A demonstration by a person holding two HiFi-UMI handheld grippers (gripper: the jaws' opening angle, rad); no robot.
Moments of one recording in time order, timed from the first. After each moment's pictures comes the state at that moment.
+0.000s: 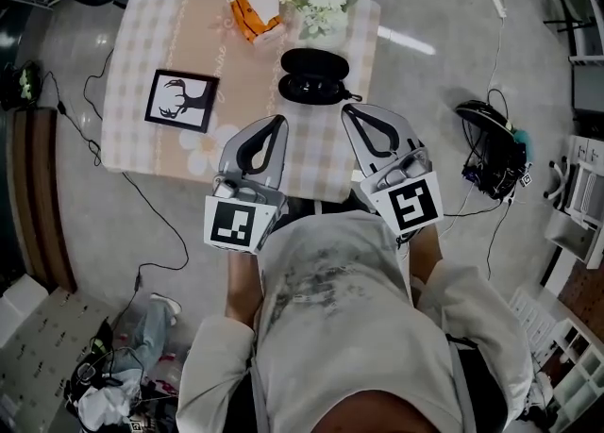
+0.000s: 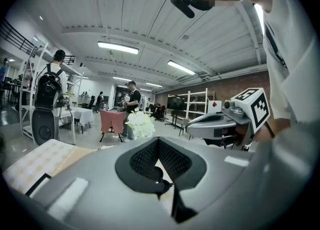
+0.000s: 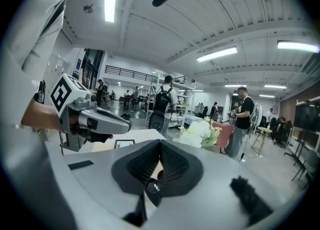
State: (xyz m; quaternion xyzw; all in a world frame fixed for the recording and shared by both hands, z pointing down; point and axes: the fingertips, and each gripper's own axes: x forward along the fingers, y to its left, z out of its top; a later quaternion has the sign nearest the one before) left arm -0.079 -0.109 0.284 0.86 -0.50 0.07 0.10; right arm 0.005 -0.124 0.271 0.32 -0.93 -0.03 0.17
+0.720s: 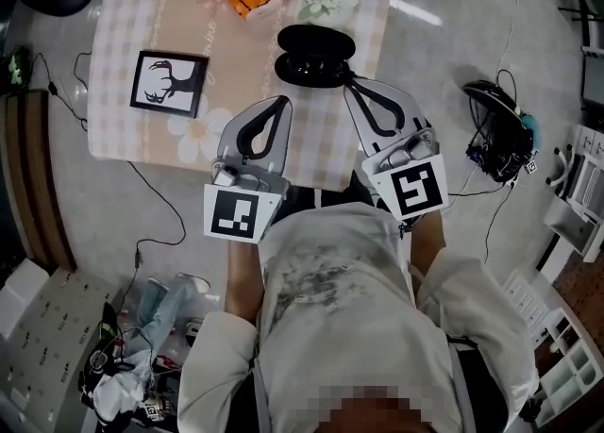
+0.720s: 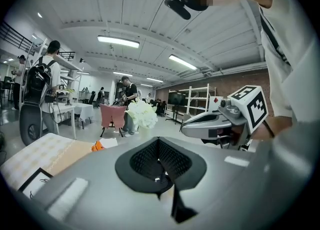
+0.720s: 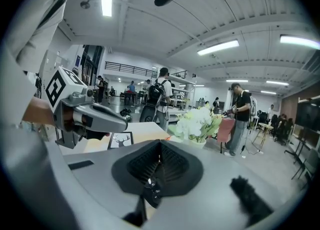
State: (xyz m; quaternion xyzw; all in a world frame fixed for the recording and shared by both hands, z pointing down) left arm -0.067 -0.129 0.325 0.85 -0.50 0.09 0.13; right arm 0.005 -0.157 0.316 0.31 -0.93 -0.02 0.20
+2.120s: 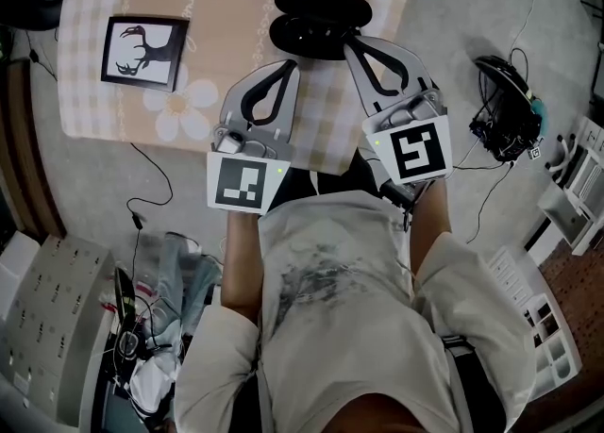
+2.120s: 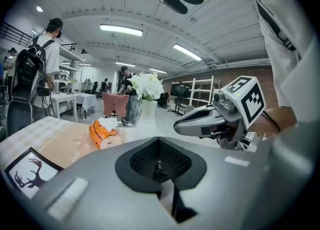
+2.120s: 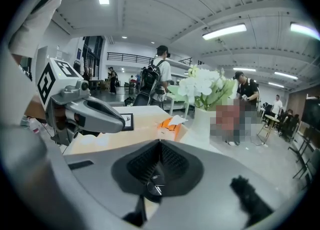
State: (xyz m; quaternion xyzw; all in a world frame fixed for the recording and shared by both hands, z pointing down) left arm -0.057 -0.149 0.413 0.84 -0.50 0.13 0.17; right arm -0.002 -0.187 0.410 0.28 -0.92 0.00 0.26
